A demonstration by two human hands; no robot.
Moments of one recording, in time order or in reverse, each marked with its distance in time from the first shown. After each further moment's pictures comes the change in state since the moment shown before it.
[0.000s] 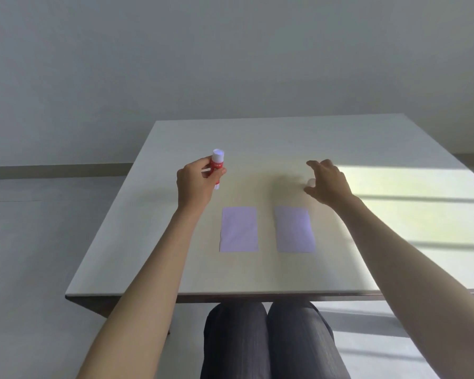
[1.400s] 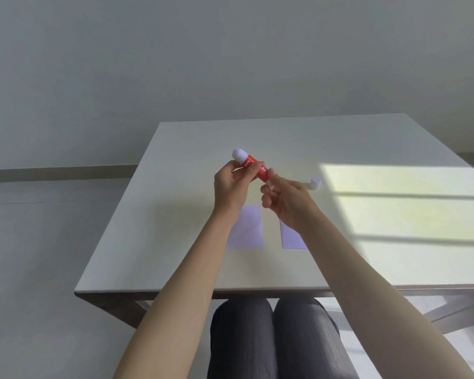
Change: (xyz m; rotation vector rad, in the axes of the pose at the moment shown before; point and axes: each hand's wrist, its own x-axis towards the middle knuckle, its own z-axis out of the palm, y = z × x) left_hand -0.030 0.037 0.035 -0.628 -0.159 -0.225; right_hand -0.059 -0.091 0.009 1.755 -0.315 0.115
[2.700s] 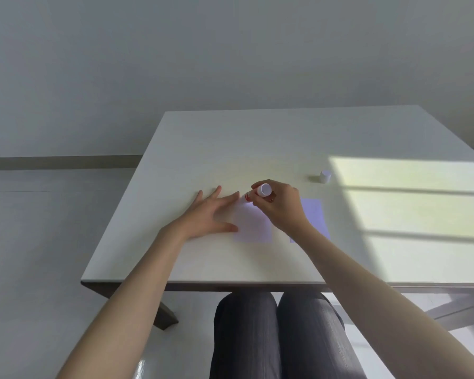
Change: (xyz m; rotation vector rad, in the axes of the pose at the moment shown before) left_hand 0.002 -0.054 -0.105 1.014 -0.618 -0.062; right_hand -0.012 0.034 0.012 -0.974 0.159 -0.346
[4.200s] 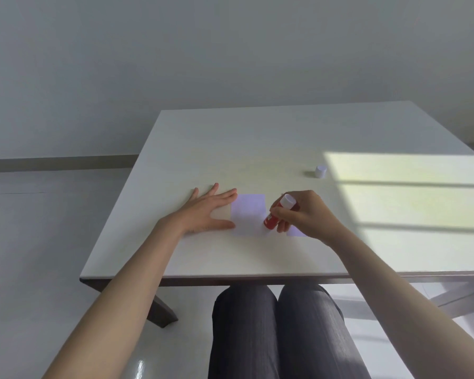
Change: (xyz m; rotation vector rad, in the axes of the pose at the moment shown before) left_hand -0.003 -0.002 -0.008 0.202 -0.088 0.116; right_hand -0.028 0.008 -0.049 0.088 -0.268 0.062
